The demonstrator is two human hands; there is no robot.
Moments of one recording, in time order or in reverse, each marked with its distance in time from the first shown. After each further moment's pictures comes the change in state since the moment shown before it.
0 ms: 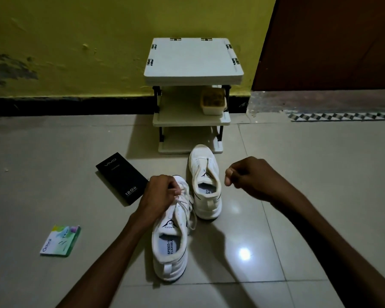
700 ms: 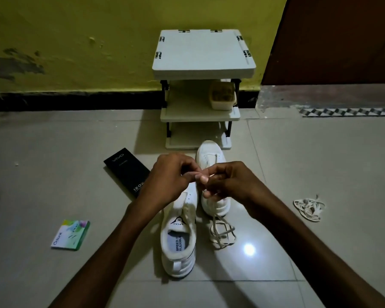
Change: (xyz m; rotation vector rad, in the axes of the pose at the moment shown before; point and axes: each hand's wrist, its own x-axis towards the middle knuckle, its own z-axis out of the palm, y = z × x) left_hand -0.024 0.060 -0.060 -0.079 0.006 0.229; right_hand 0.002 -0.030 0.044 0.735 -0.164 -0.006
